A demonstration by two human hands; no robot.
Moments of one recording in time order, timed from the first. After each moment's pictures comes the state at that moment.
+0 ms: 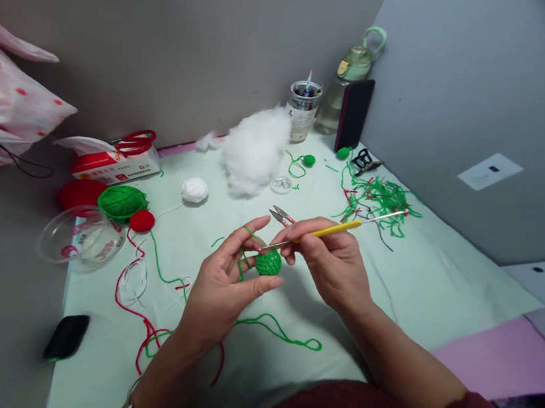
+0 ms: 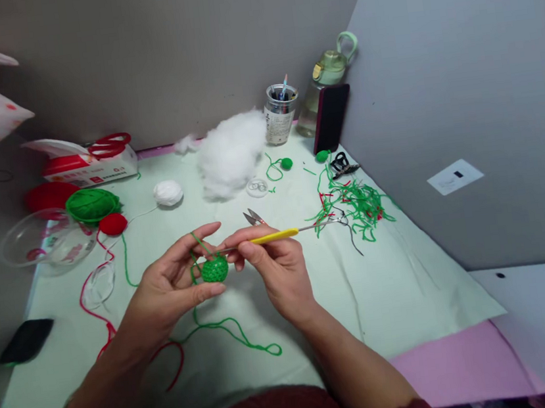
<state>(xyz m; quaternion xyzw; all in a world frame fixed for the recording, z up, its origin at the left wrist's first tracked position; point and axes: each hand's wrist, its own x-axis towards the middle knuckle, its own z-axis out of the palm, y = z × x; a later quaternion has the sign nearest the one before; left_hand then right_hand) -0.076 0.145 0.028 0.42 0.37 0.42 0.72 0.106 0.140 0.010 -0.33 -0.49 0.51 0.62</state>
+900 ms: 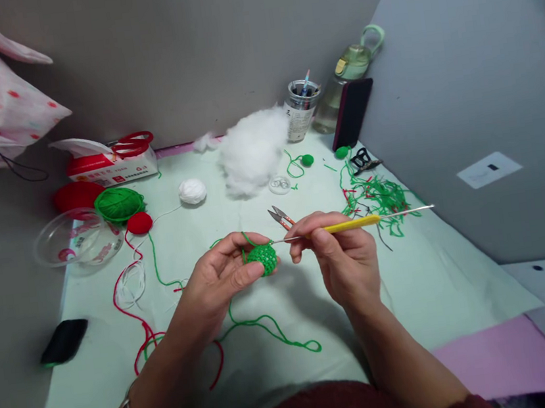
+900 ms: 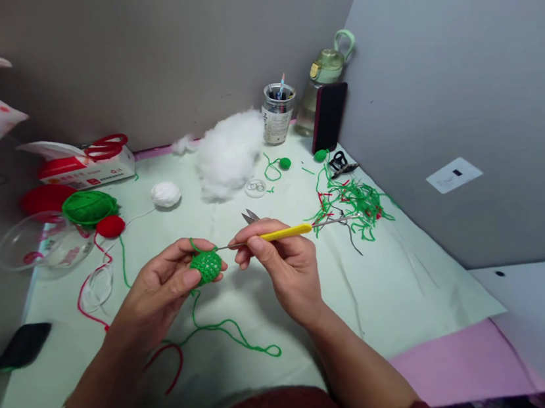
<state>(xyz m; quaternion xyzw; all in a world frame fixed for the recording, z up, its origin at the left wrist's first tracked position) -0.079 0.147 0.033 0.39 0.35 0.42 0.75 0.114 0.139 0.021 -0.35 -0.49 0.47 0.65</state>
